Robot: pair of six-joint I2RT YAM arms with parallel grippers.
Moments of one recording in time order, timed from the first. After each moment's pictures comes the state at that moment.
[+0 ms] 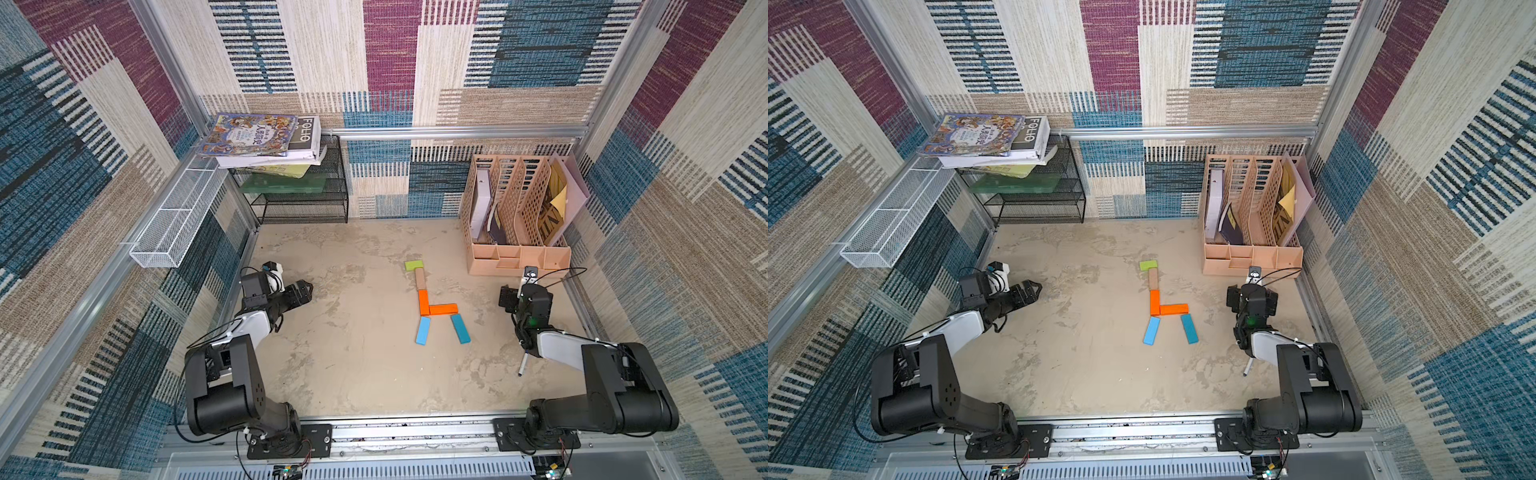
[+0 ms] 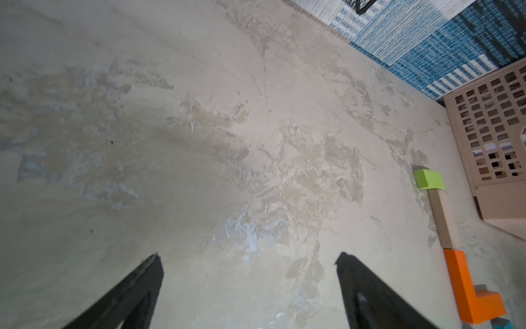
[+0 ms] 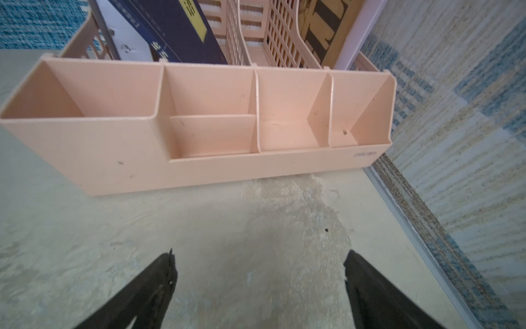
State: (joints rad) left arm 0.28 1.48 0.69 0.09 0.45 -0.18; right arm 0.05 1.42 0.38 0.65 0.38 -0.02
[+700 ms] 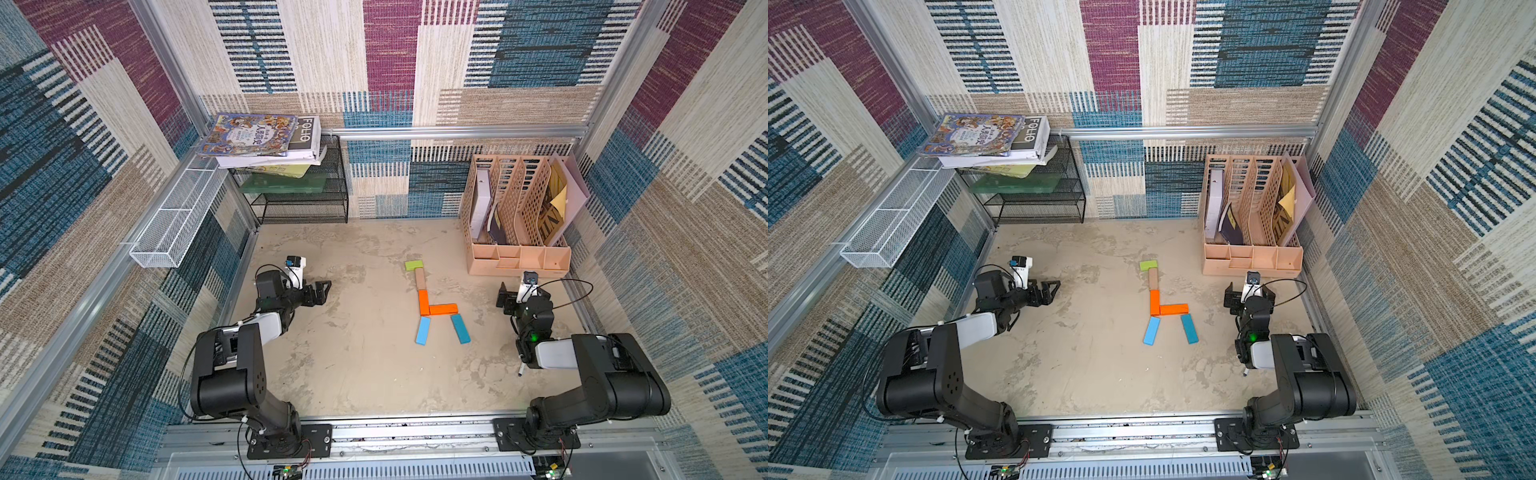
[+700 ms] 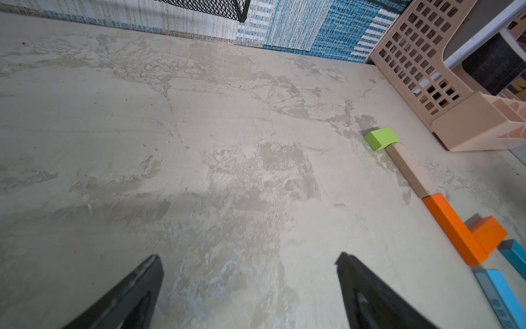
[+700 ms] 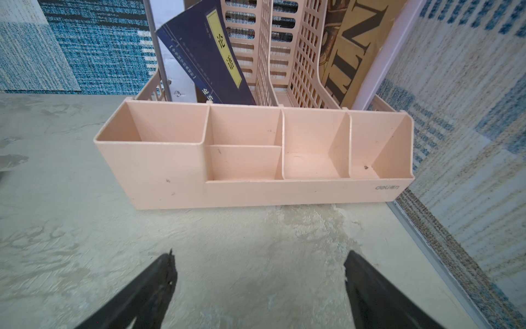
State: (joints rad) left arm 0.18 1.58 0.67 0.32 0.58 0.03; right arm 0.02 1.48 0.26 0.98 0.25 -0.05
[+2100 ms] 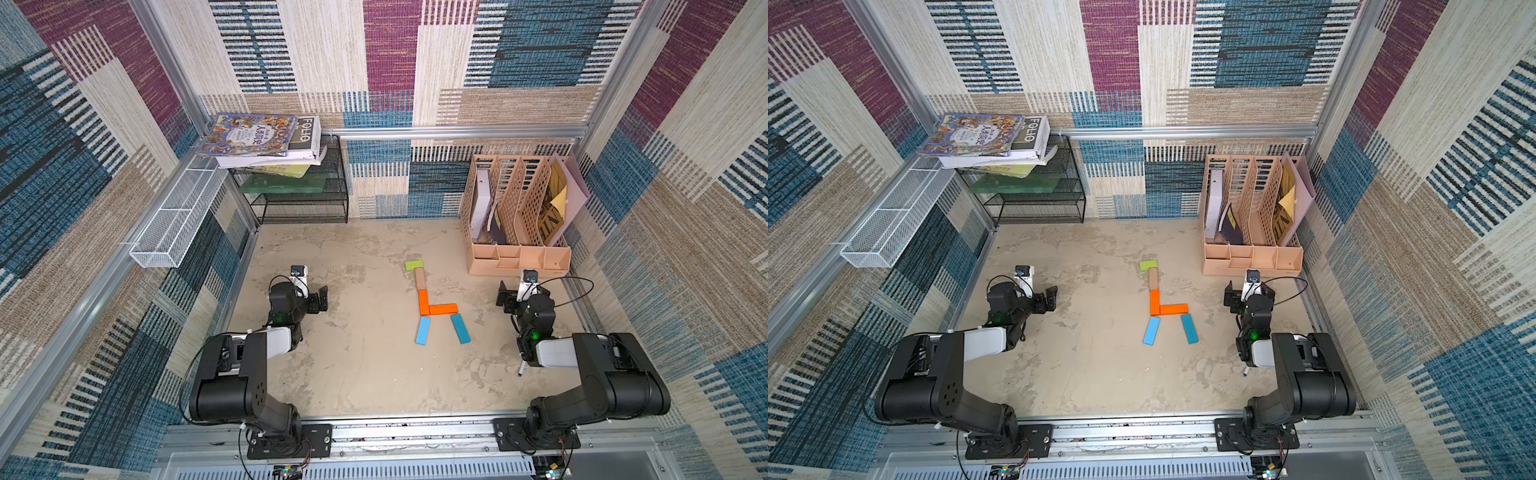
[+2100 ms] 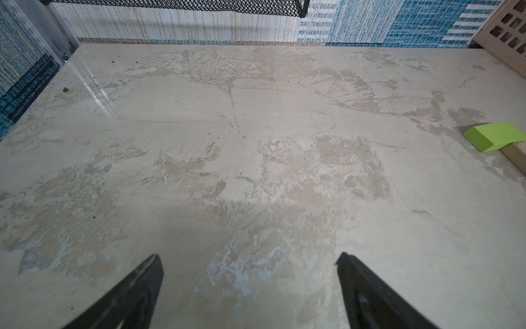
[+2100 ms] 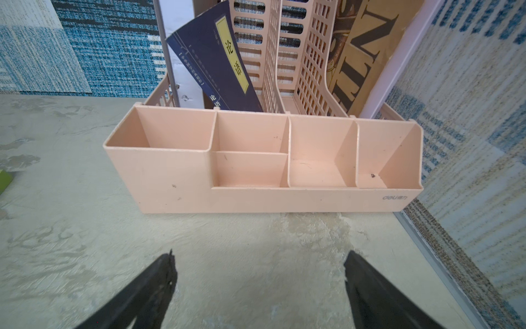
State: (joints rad) left arm 0.07 1.52 0.49 0.55 0.18 0.03; right arm 0.01 1.48 0.28 0.98 0.20 -0.07
